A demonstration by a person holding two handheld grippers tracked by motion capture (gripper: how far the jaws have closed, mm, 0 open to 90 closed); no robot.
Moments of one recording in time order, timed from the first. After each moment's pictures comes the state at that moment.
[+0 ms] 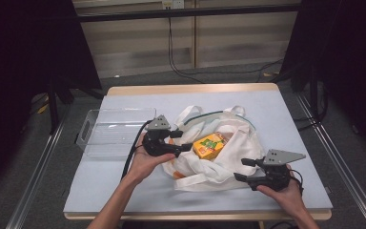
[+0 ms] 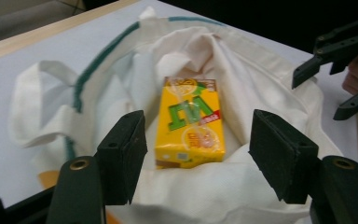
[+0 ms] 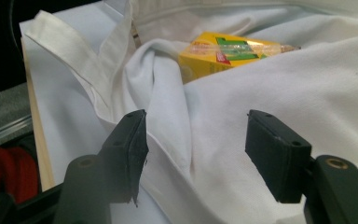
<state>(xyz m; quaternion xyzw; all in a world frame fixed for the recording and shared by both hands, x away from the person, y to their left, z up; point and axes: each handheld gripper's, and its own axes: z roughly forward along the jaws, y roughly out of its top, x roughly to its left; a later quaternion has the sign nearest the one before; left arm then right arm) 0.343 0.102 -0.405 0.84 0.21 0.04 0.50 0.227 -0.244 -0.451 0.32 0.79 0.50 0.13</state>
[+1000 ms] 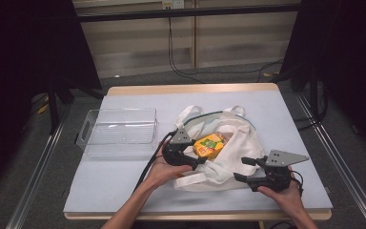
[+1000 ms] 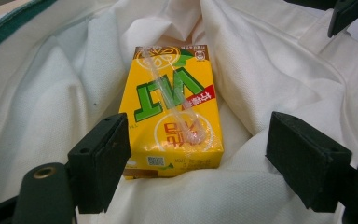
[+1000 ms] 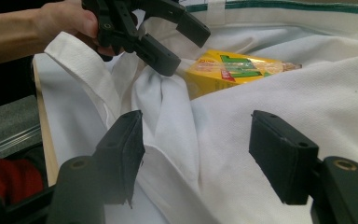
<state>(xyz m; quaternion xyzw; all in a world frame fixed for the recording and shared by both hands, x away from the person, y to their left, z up) 0.340 0.060 -0.455 0.86 0.19 0.06 0.47 0.224 -0.242 -0.448 0.32 0.78 0.52 0.13</state>
